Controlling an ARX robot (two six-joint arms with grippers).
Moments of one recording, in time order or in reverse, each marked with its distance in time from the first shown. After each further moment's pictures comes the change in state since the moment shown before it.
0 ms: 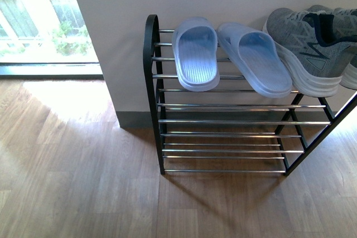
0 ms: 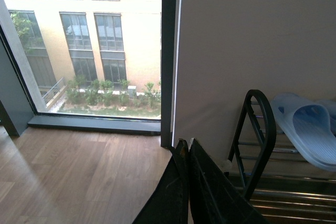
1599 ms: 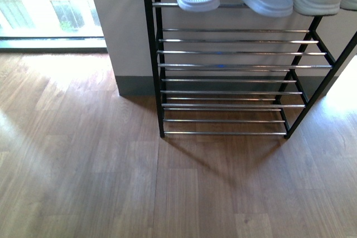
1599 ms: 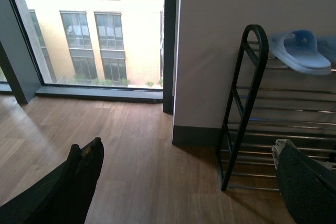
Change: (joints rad) left arm 0.001 -0.271 0.000 -0.288 0.000 0.003; right arm 0.000 -0.001 0.000 0.000 0.001 0.001
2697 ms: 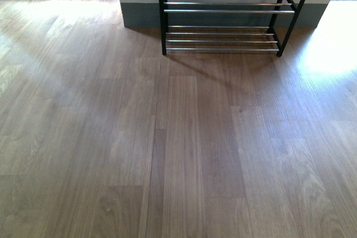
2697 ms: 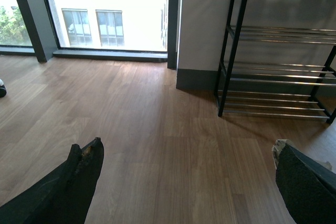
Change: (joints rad) left arm 0.000 0.000 0.000 0.000 0.000 0.000; right arm 0.000 0.000 0.000 0.000 -0.003 0.000
